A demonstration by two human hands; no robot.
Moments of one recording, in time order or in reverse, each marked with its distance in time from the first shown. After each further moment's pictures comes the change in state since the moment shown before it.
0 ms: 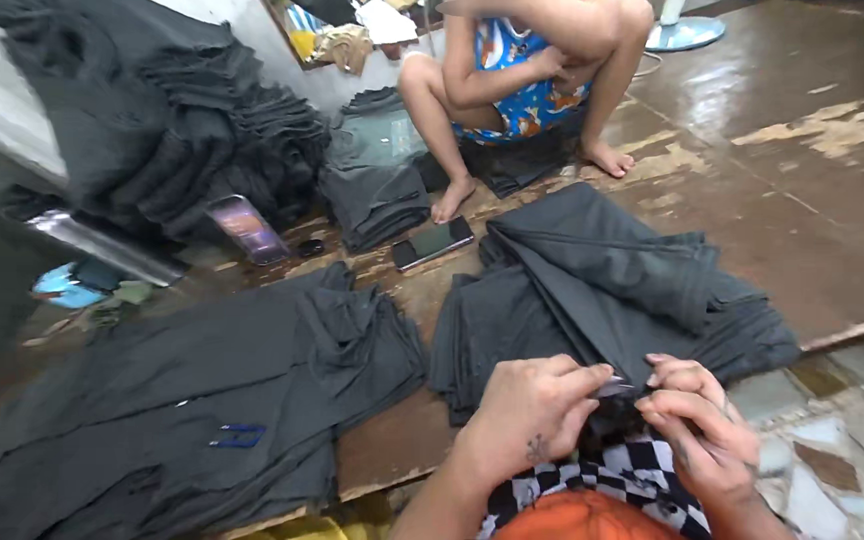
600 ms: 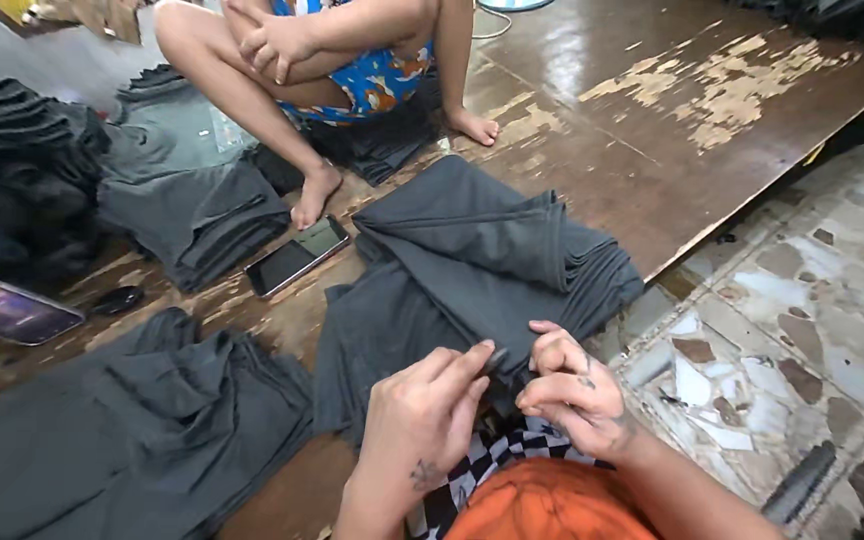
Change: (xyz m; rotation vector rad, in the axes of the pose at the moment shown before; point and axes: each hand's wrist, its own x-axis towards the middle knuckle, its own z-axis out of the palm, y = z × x) left_hand 0.008 -0.003 0.007 0.016 0.041 -0.028; right_hand 0.005 -0.006 -0.007 0.055 -0.082 0.009
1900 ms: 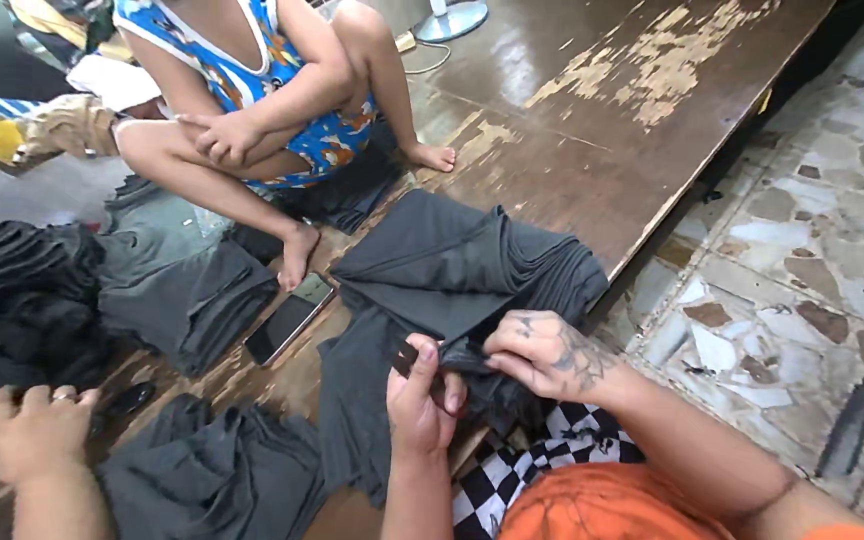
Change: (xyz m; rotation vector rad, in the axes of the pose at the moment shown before) left_hand 0.032 -0.002 0.043 -1.494 0.272 -0.537; right_hand 0.038 0.010 -0.022 -0.310 -0.101 0.059
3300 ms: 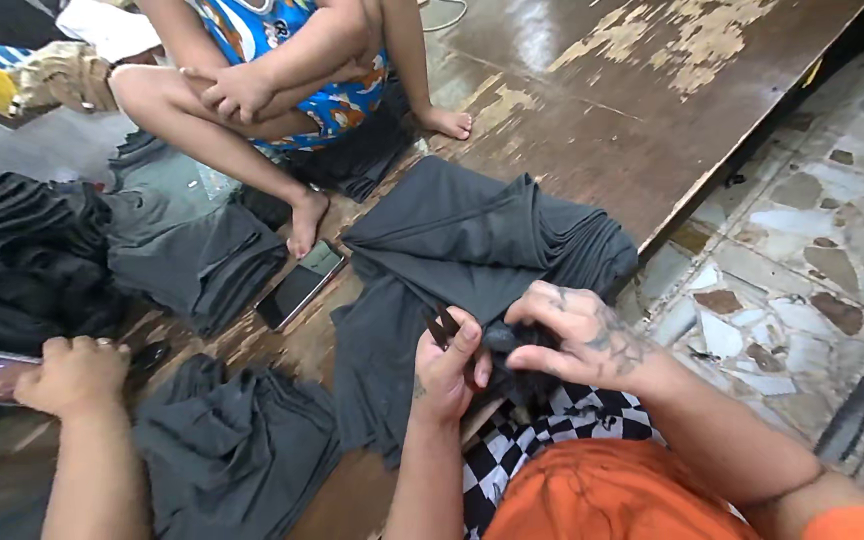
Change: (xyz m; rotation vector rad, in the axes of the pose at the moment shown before) left_hand -0.001 -0.004 -0.014 0.077 -0.126 -0.086; right_hand -0.007 -0.011 0.000 -0.046 -0.058 0.075
